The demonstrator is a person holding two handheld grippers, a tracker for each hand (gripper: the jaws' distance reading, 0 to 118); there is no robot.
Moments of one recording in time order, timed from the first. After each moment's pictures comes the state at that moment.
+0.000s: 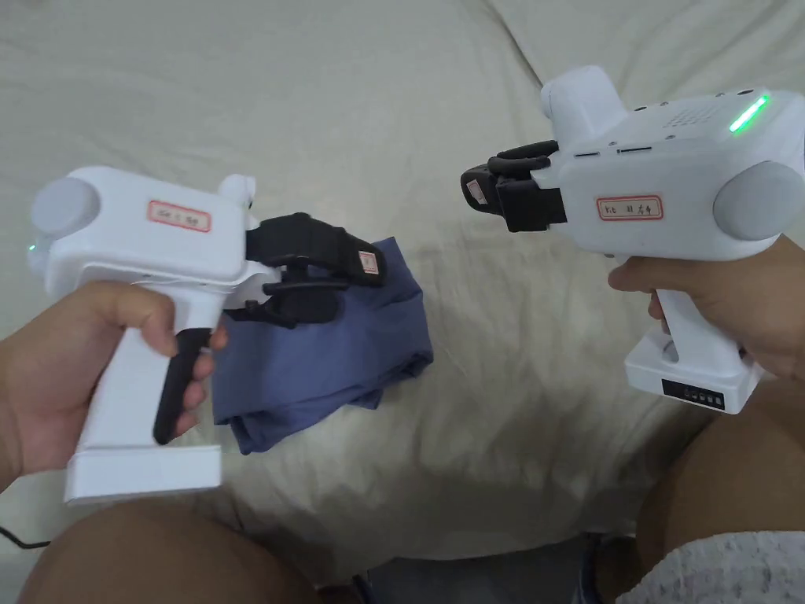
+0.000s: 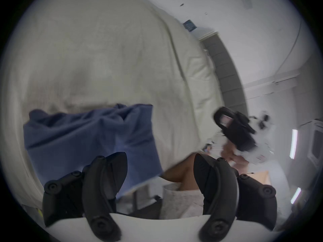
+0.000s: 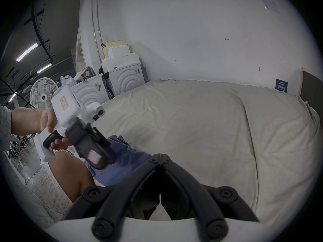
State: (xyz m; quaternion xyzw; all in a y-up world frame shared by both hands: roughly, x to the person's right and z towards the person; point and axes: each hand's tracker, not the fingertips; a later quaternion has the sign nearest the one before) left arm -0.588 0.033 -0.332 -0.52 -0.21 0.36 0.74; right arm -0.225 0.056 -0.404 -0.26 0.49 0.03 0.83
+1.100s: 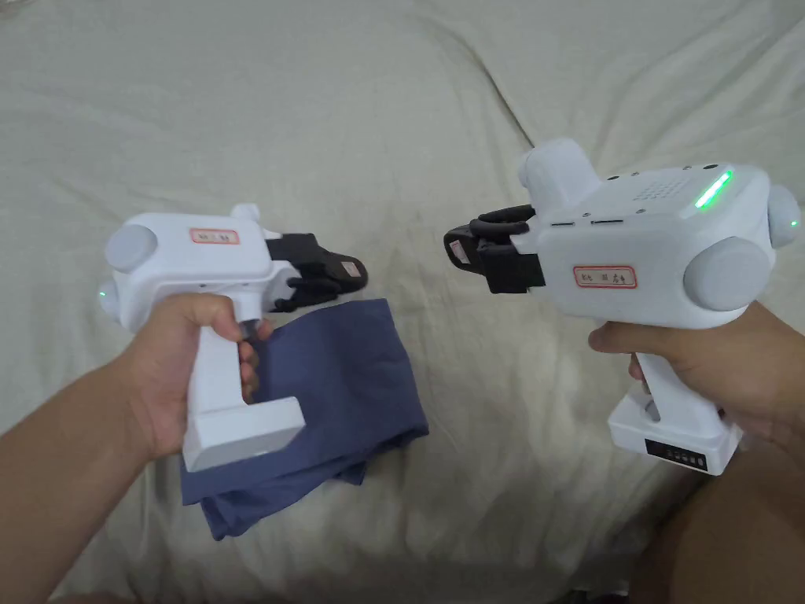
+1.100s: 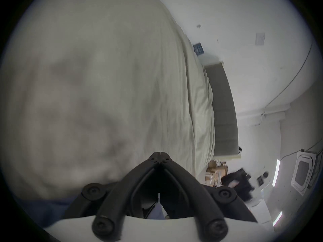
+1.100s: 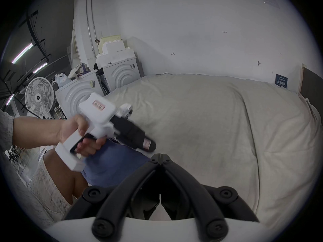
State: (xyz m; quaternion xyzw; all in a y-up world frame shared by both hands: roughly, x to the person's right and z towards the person) left arm -0.617 -0.043 -0.456 -0.45 -0.14 0.46 0.75; right arm -0.242 0.044 -0.433 -0.28 0.47 0.04 0.83
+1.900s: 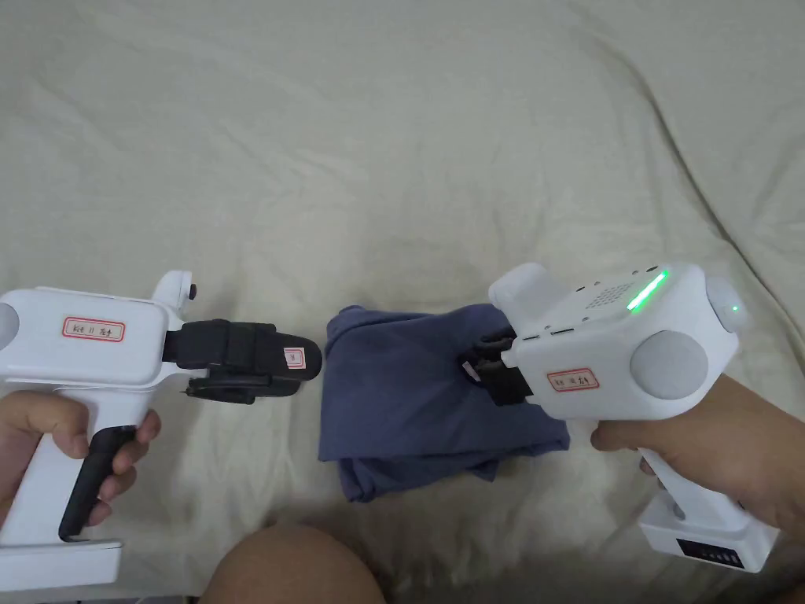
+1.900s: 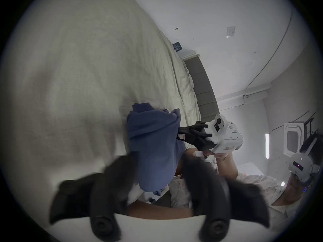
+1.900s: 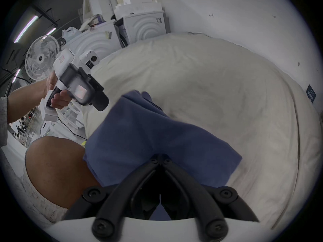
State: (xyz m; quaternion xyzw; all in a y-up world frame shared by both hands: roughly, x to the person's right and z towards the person) left arm -0.775 -0.060 -0.276 -0.44 -0.26 0.44 0.74; right arm -0.386 -0.004 -0.390 -0.41 0.51 0.18 0.73
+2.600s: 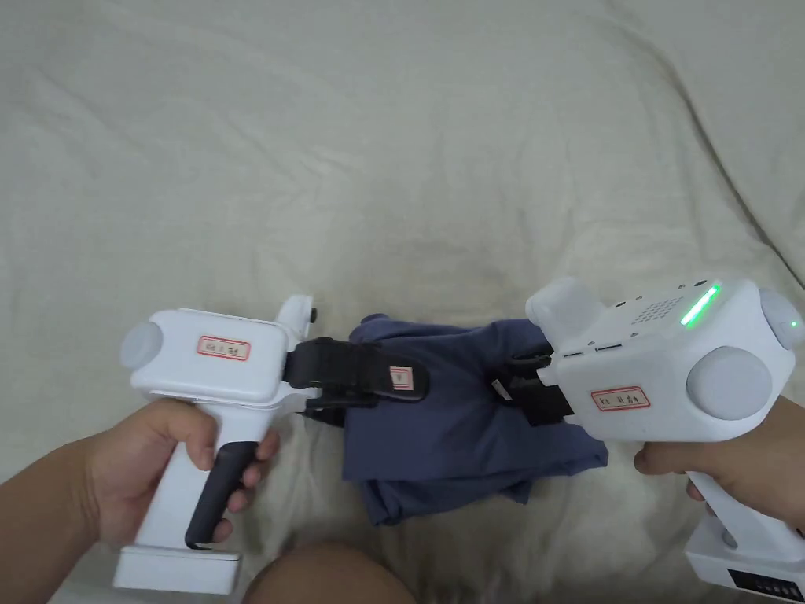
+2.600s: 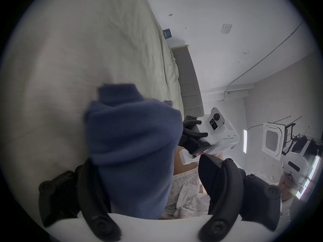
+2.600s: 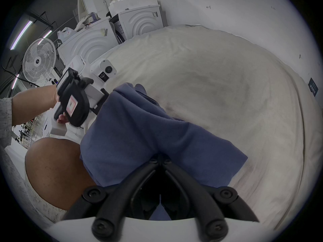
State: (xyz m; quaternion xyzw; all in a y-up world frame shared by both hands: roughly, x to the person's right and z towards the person) left arm -0.714 -0.108 -0.327 -0.44 -0.36 0.47 0.67; right arm -0.389 -0.012 -0.396 -0.43 0.52 0.17 0.72
